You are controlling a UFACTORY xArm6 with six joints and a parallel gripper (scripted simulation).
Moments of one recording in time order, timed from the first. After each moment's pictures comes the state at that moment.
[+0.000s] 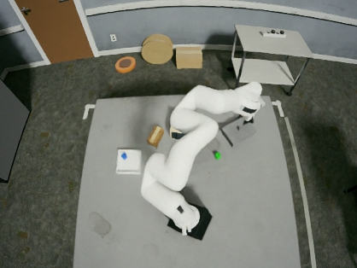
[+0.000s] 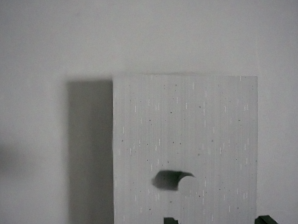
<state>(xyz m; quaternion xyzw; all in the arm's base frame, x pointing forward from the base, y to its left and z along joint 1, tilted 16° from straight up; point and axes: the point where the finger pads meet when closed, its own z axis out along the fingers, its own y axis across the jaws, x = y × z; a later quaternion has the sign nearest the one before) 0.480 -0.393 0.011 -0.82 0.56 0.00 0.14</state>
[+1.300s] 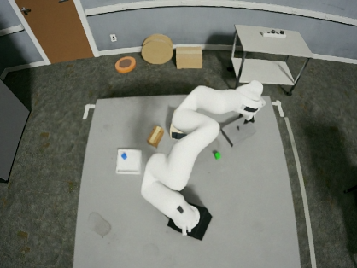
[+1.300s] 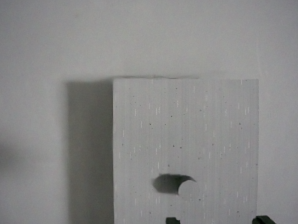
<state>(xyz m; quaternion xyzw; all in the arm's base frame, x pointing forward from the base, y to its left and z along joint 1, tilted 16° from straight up) 0.483 -0.398 0.009 -0.82 0.55 0.01 0.14</state>
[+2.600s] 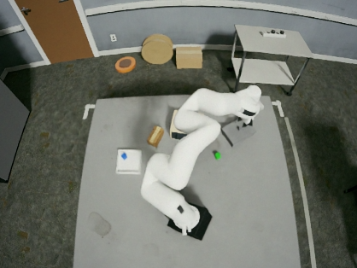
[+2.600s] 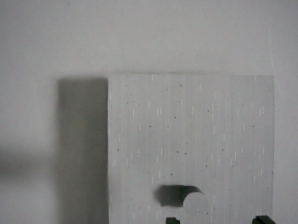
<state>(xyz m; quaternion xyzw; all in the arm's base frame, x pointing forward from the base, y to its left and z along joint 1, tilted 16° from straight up) 0.488 -0.389 -0.025 -0.82 0.55 0.01 0.14</state>
